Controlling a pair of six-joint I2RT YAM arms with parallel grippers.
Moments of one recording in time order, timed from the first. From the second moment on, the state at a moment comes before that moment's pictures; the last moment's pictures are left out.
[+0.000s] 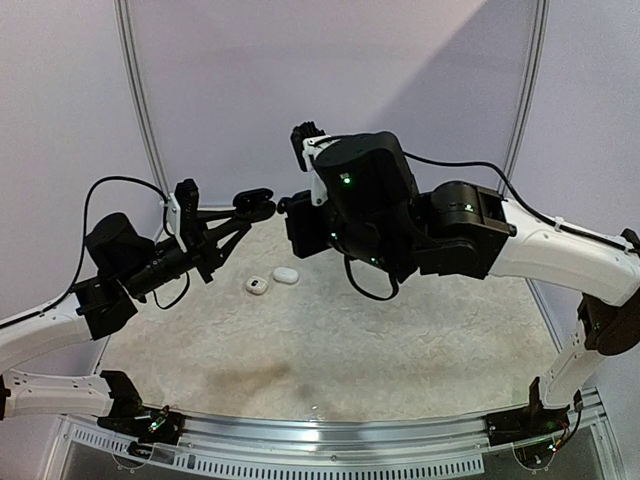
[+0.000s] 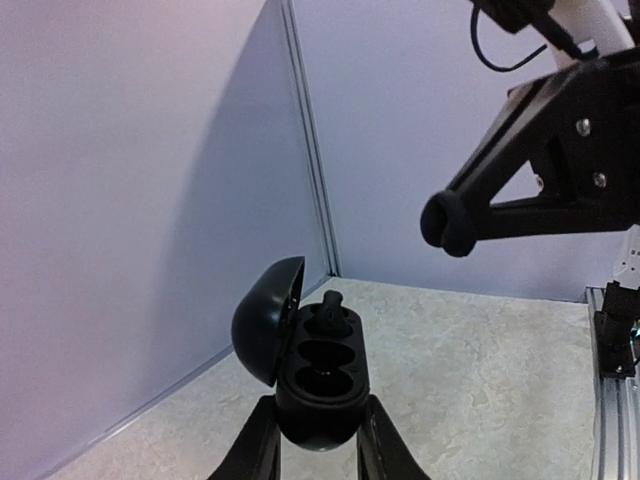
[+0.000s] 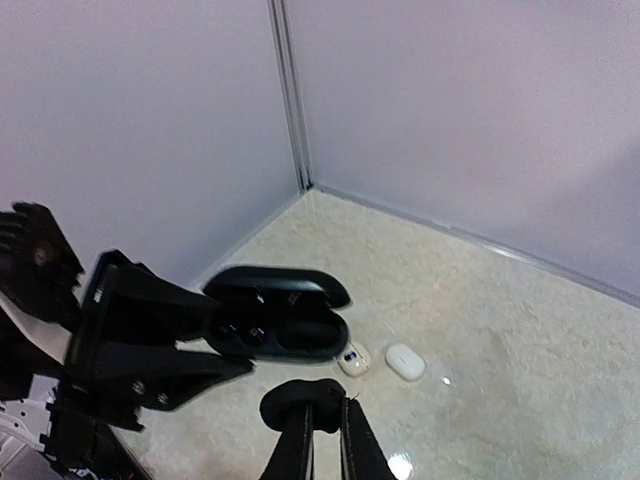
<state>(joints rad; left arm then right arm) -0.74 0.88 0.61 0.40 0.20 0.11 1.35 1.72 1.85 -0.53 0.65 0.41</state>
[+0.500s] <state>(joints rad) -0.76 0.89 0.61 0.50 0.23 0.14 1.41 1.90 1.96 -0.23 0.76 0.06</state>
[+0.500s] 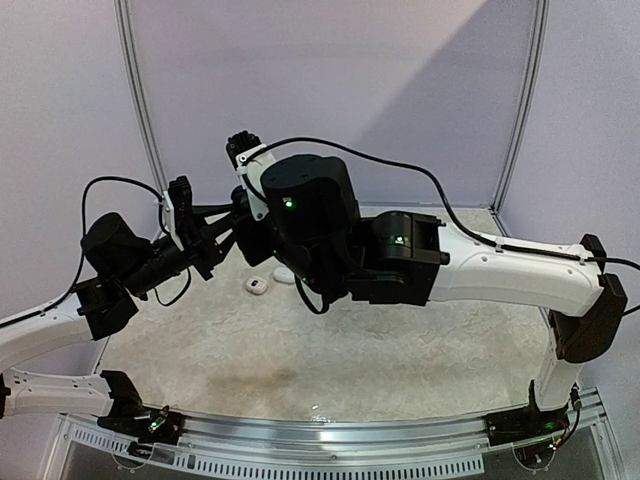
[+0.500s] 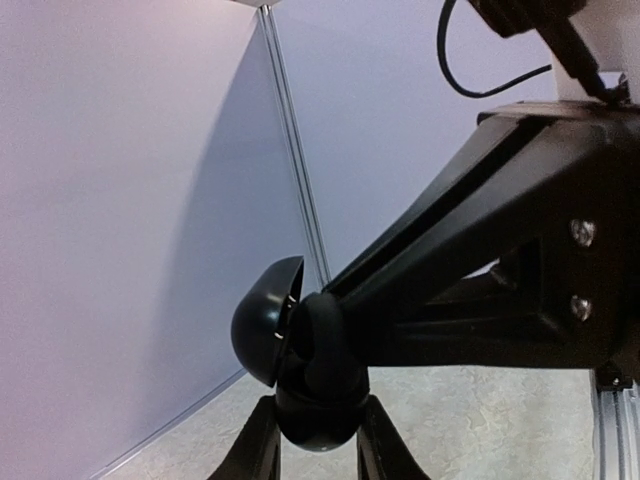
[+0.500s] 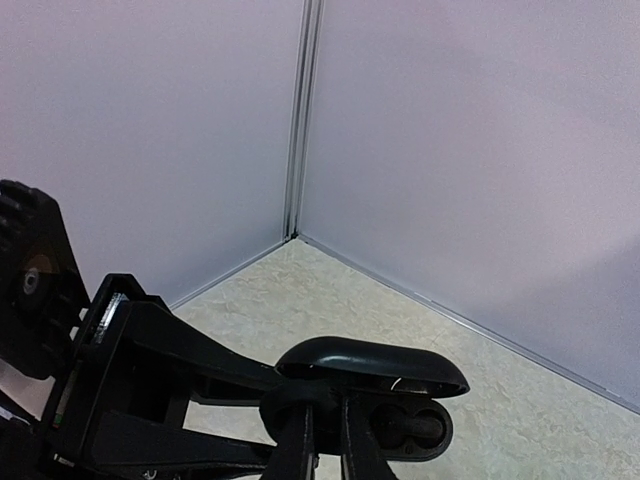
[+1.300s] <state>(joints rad) -0.76 0.89 0.61 0.47 0.23 0.09 1.40 1.94 1.97 -0.25 0.81 0.00</state>
